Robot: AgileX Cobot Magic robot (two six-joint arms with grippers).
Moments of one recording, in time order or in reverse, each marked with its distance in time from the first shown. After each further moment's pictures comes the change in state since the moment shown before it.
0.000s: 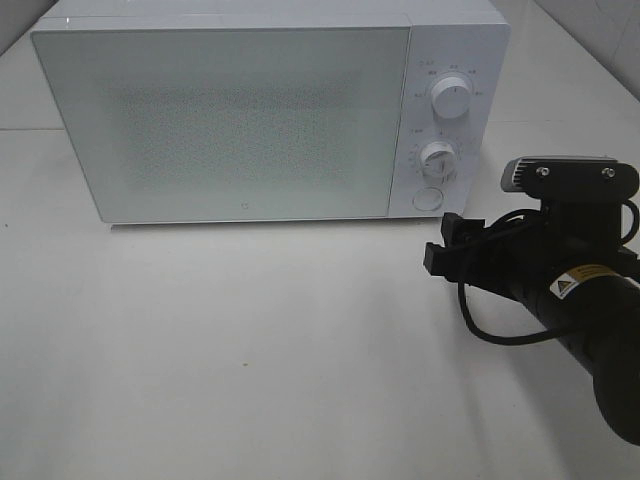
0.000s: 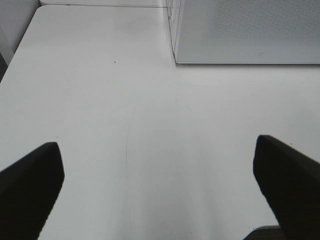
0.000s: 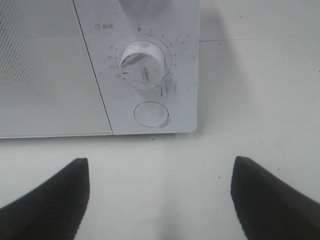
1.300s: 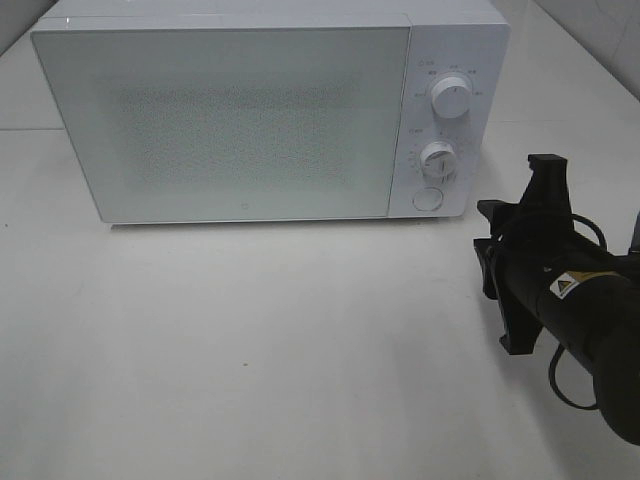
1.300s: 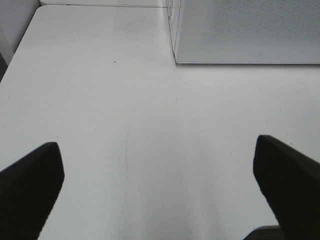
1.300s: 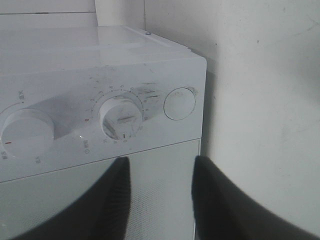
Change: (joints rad) left arm 0.000 0.000 0.000 0.000 0.000 0.000; right arm 0.000 0.000 0.000 0.000 -0.003 1.495
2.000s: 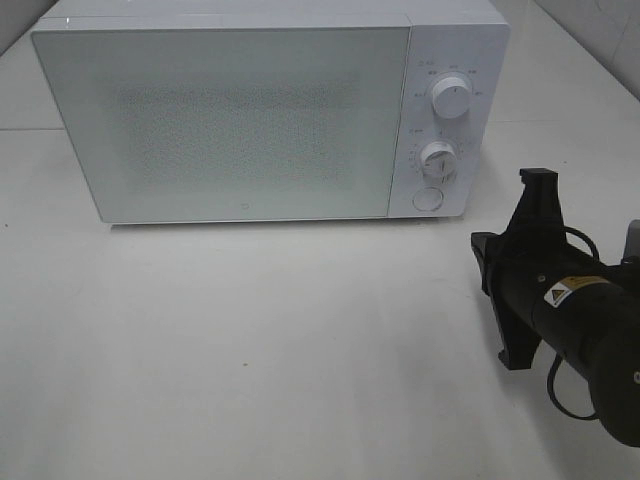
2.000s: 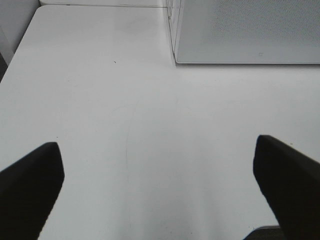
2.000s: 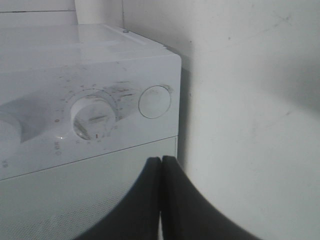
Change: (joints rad) left arm 0.000 0.000 0.000 0.000 0.000 0.000; right arm 0.000 0.029 -0.005 0.001 0.052 0.009
